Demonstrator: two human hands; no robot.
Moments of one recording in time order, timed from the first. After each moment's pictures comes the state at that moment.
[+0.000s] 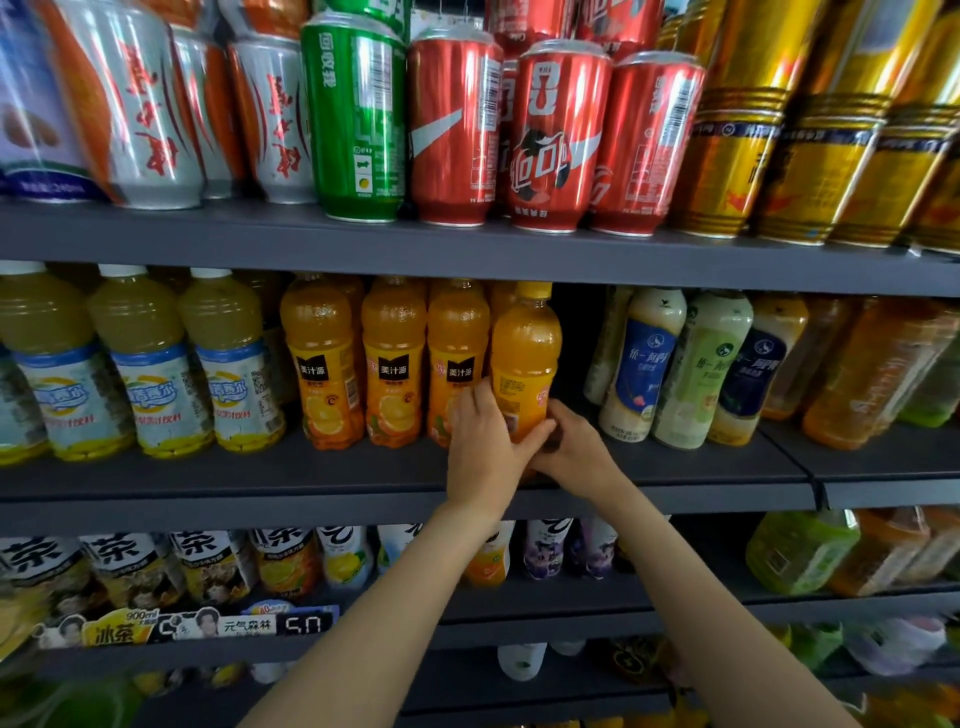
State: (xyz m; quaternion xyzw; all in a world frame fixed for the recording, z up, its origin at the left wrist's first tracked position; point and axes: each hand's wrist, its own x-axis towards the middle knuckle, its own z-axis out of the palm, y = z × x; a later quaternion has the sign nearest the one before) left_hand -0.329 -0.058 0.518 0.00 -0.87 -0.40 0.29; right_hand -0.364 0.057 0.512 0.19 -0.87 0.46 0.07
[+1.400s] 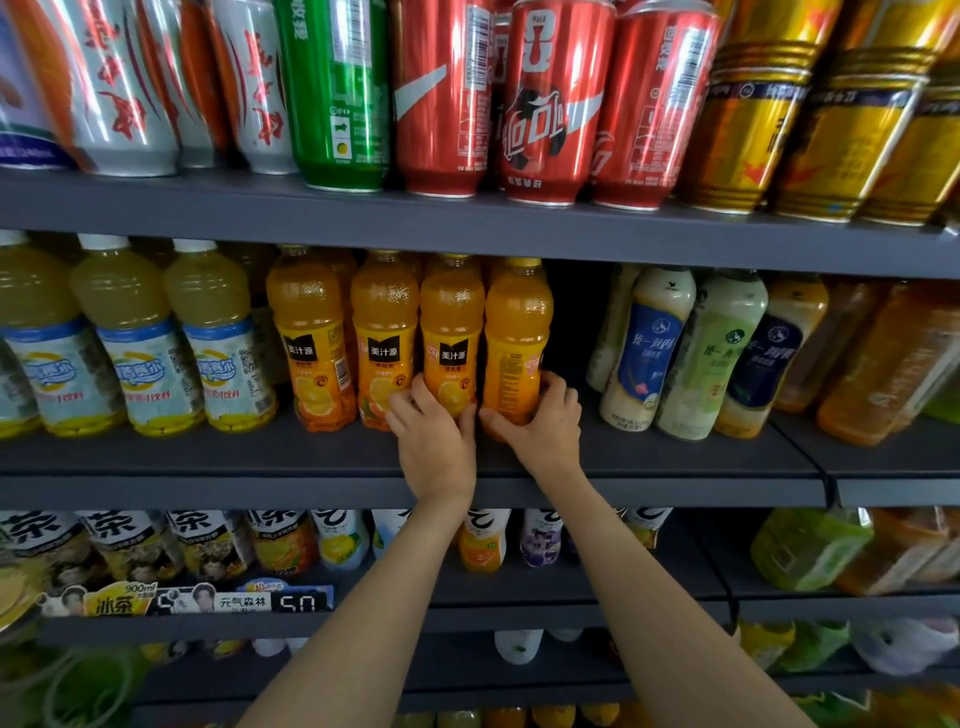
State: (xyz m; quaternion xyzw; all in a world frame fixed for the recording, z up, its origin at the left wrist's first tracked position) left_hand -0.345 -0.073 0.488 0.20 -0.87 -0.33 0.31; right_hand -0.379 0.025 0.493 0.05 -0.89 0.43 0.15
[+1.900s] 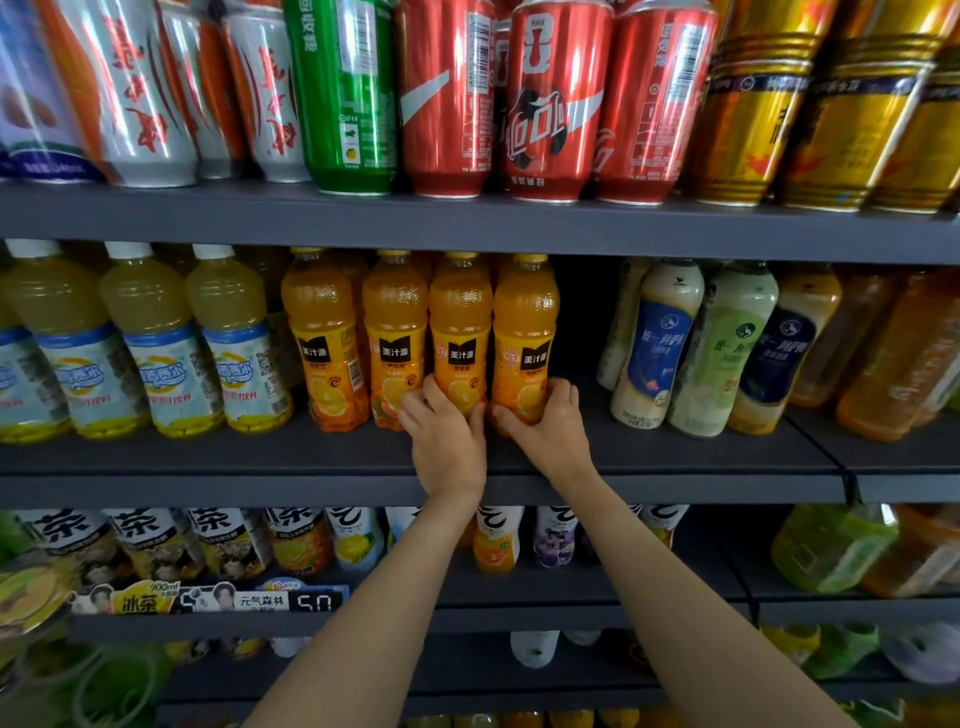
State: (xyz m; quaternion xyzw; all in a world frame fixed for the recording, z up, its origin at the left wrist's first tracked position) left_hand -0.344 -0.074 0.490 0.20 -0.87 -0.33 0.30; right_hand -0.377 0.027 0.494 0.08 -0.88 0.45 0.14
